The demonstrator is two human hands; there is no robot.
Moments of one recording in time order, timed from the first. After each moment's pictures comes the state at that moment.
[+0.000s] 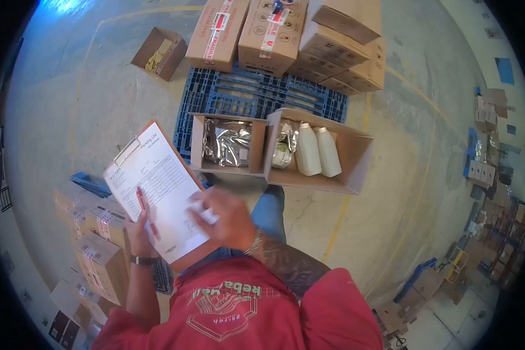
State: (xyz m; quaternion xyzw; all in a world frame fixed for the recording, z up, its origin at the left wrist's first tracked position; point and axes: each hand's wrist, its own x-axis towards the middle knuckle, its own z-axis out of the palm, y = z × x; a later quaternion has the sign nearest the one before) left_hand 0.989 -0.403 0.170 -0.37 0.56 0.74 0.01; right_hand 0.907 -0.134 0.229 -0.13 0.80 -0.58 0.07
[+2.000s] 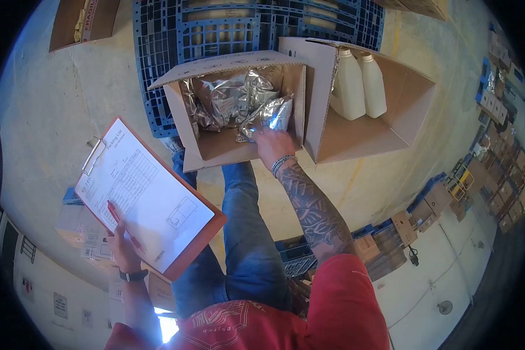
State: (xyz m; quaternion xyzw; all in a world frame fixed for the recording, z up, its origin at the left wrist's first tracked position) left_hand 0.940 -0.527 0.053 -0.49 0.66 0.54 0.19; right_hand 0.923 -0.108 -0.108 0.05 0.90 -0.16 0.40
